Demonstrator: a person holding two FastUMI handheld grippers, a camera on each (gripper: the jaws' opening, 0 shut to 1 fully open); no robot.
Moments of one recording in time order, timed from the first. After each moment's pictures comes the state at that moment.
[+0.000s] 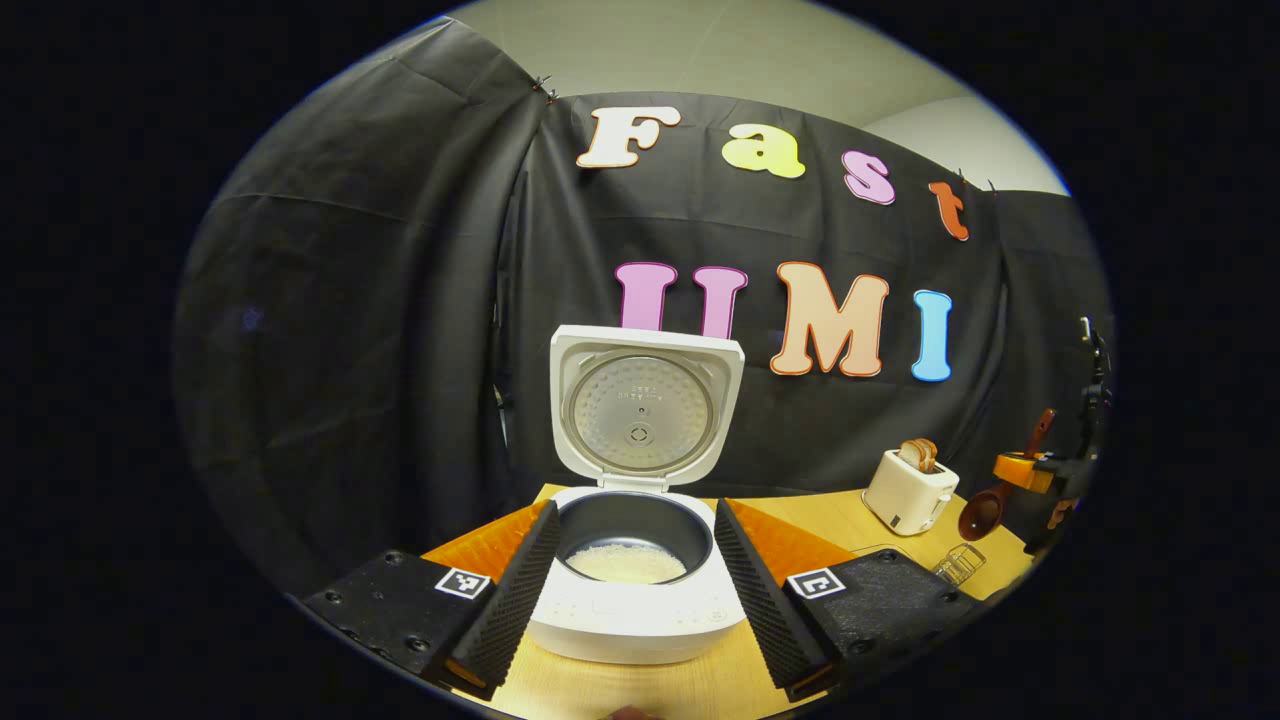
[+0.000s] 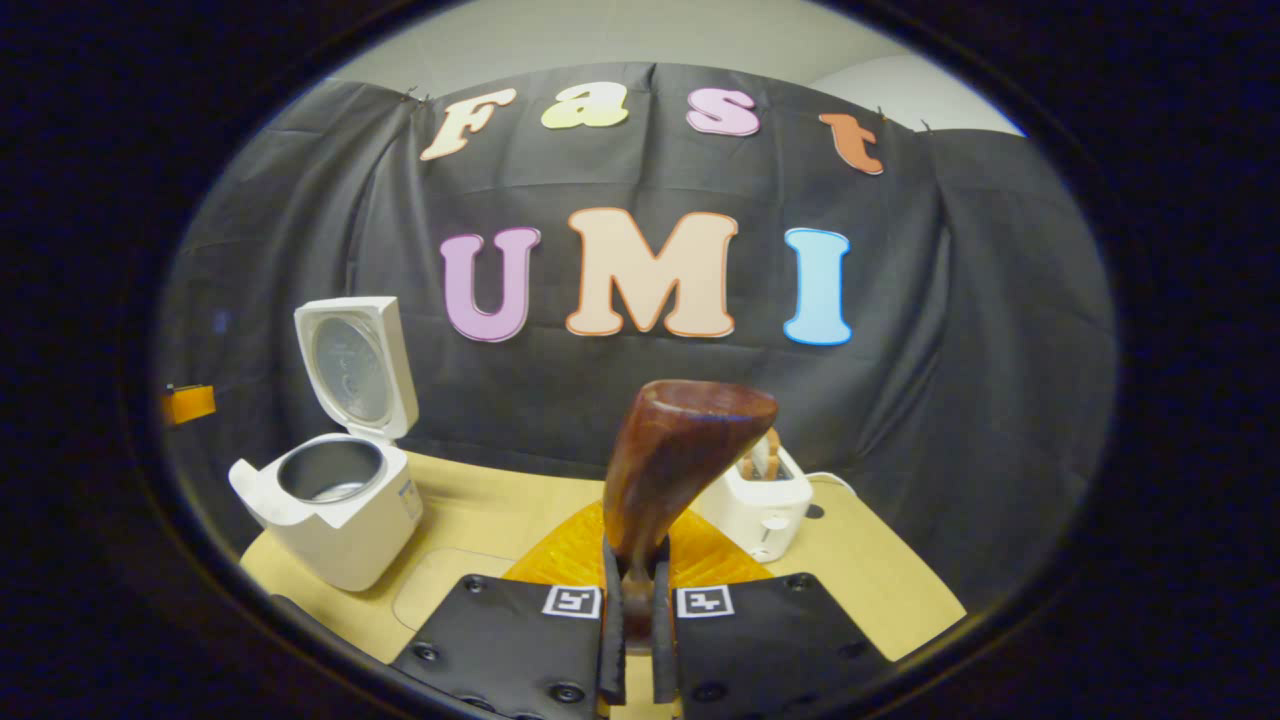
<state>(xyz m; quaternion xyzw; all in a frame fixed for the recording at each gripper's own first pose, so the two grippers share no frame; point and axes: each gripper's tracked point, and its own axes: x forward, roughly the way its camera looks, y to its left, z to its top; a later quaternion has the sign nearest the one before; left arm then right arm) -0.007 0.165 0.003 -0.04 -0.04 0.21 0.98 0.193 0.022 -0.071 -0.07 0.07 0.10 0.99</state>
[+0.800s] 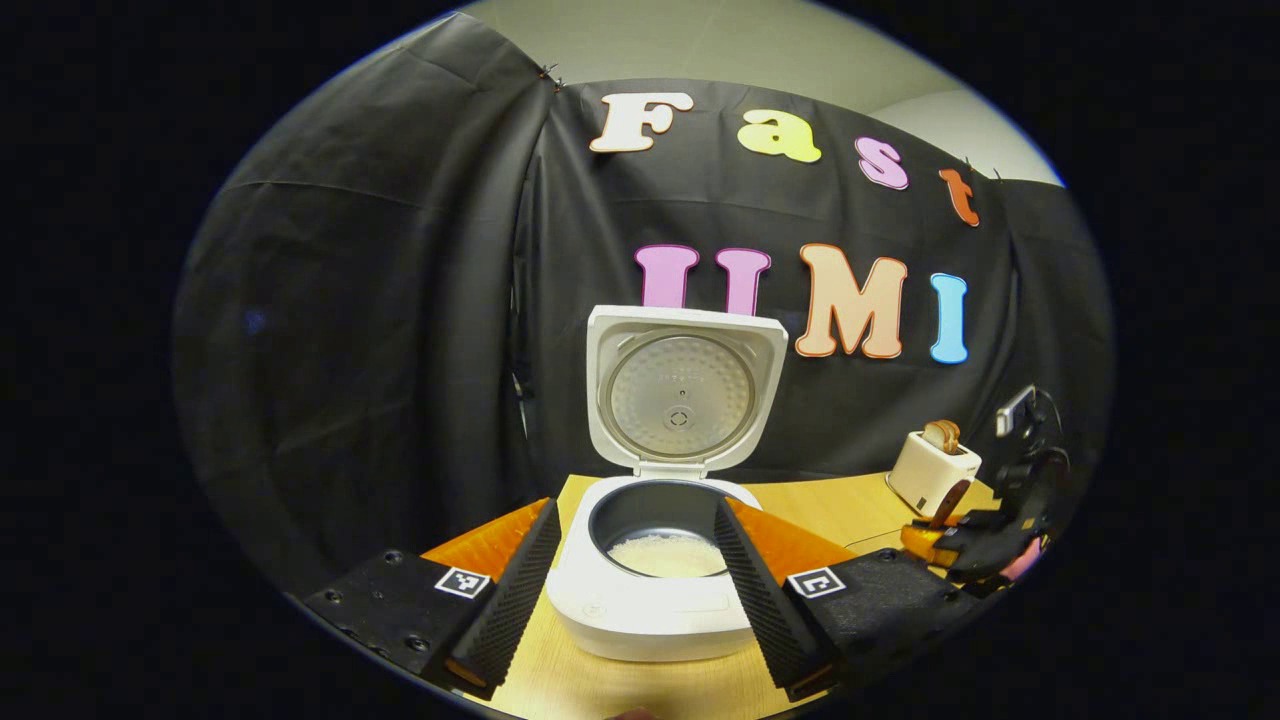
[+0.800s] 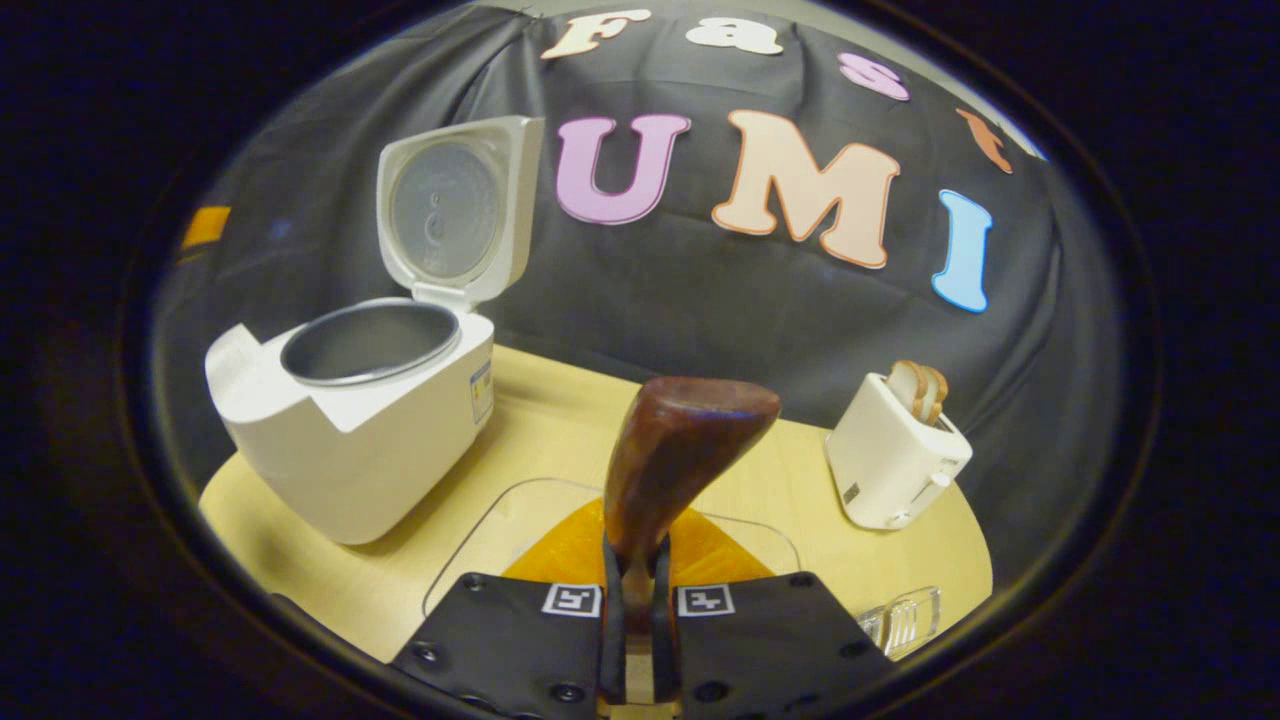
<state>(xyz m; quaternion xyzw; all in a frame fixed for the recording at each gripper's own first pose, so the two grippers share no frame) -0.015 0.210 -0.010 -0.03 -0.02 0.22 0.97 0.204 0.148 -0.241 -0.18 0.17 0.18 0.95</state>
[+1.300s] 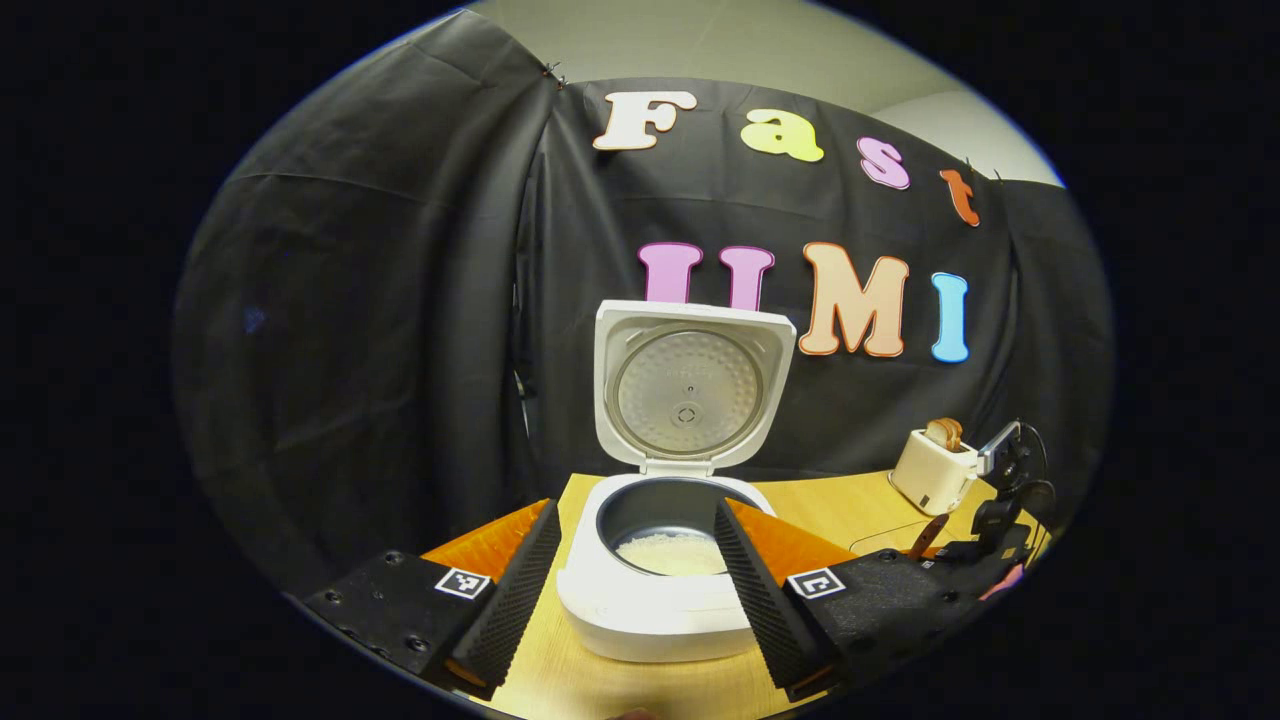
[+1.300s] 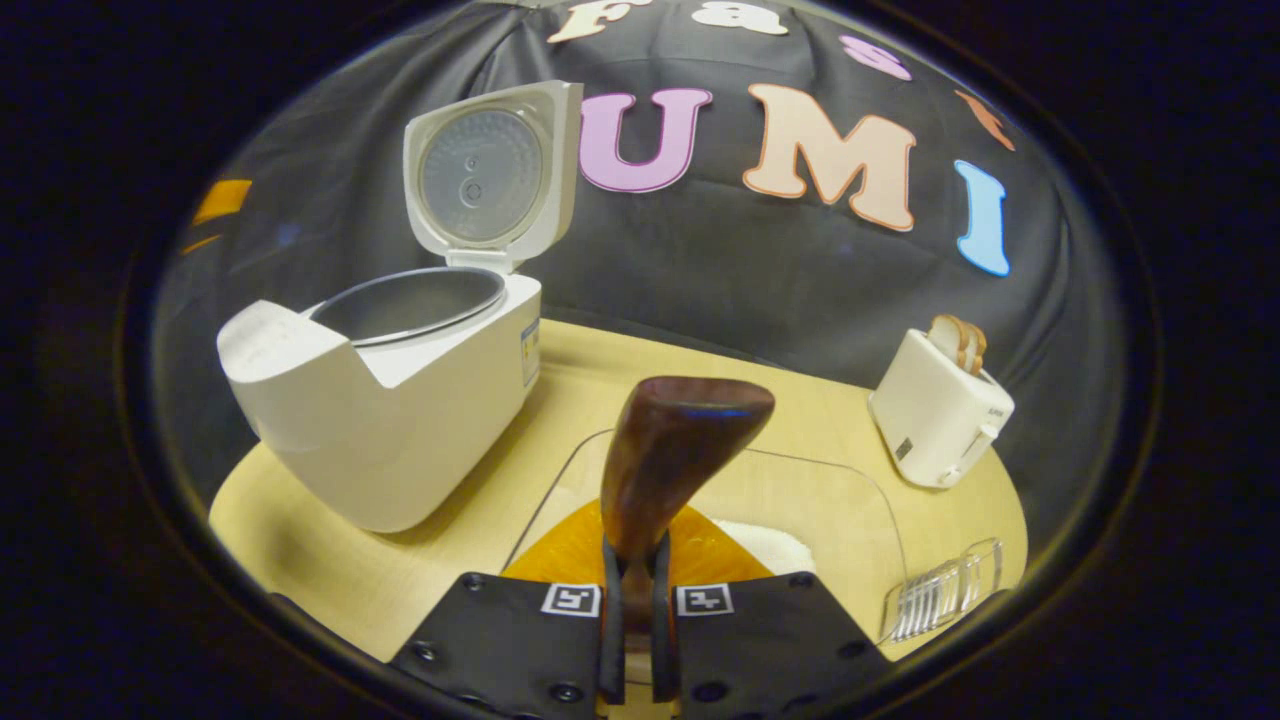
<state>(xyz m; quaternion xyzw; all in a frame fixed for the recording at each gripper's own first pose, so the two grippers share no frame) -0.018 0.220 -0.023 -0.03 -0.01 0.22 0.98 0.174 0.177 -0.281 -0.13 0.21 0.20 0.95</state>
